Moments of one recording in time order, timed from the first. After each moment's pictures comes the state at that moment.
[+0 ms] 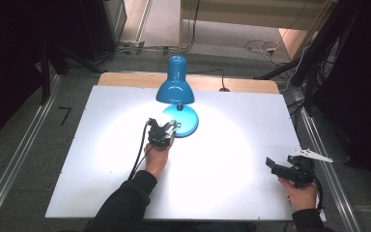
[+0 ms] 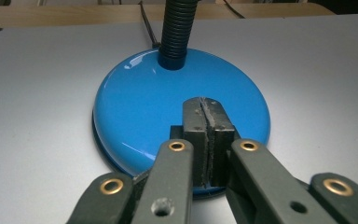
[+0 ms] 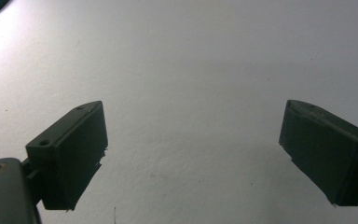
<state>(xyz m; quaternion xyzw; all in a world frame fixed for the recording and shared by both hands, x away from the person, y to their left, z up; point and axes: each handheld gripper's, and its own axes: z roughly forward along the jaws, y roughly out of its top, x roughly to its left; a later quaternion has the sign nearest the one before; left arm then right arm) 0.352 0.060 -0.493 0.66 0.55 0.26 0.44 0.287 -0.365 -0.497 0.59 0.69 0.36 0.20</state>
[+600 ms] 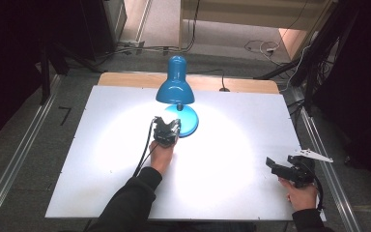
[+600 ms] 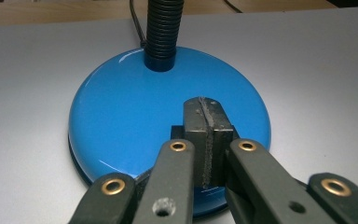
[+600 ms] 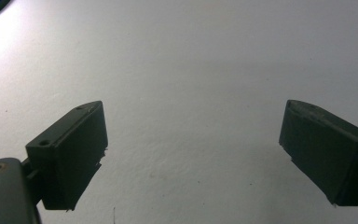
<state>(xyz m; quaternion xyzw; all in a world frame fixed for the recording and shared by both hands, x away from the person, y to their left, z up) 0.367 0.048 -0.500 0.67 0.54 0.26 0.44 0.287 -0.366 -0.498 0.59 0.69 0.36 0.20</state>
